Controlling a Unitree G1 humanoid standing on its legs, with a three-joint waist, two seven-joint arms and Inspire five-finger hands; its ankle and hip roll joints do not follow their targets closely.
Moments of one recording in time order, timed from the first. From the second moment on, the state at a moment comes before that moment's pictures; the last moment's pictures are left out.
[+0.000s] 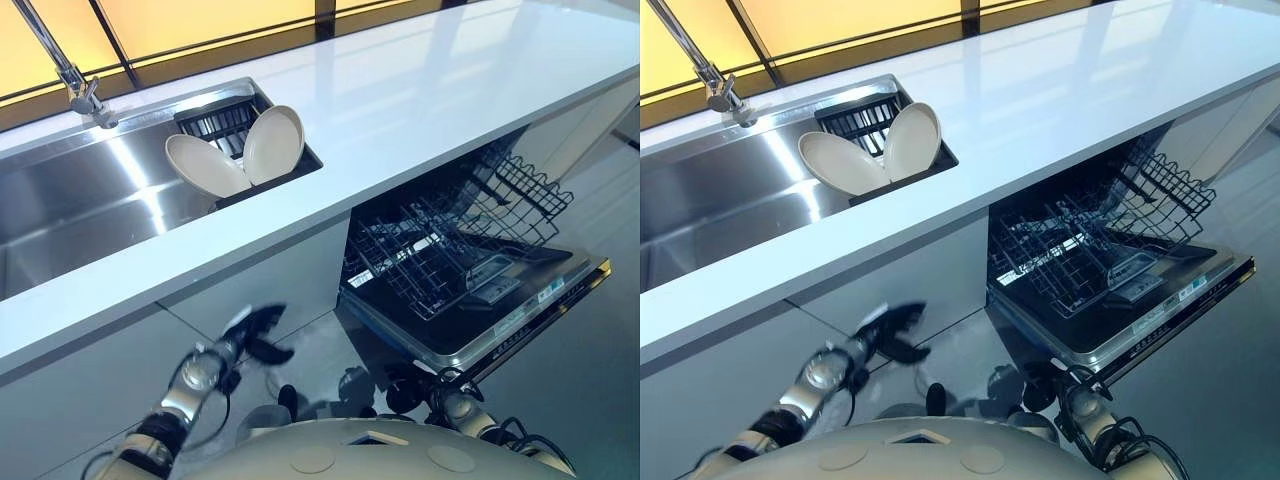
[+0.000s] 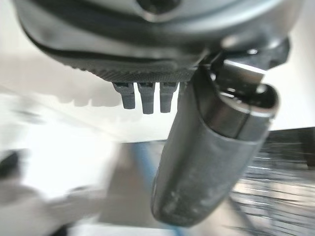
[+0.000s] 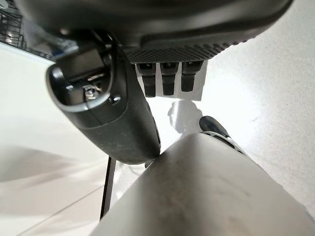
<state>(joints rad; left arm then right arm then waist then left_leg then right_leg) 0.00 0.46 -0.32 0.37 -0.20 -0.17 -0.38 0.02 -0.30 0.34 0.99 -0.22 -0.01 0.18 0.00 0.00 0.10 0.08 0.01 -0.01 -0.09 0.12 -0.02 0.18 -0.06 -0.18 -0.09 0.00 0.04</state>
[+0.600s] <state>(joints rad) -0.09 0.34 -0.20 -0.26 -1.13 0.03 -0.59 0.08 -0.31 0.33 0.80 -0.23 0.10 0.21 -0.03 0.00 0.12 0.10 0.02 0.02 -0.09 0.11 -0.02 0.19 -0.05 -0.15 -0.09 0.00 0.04</state>
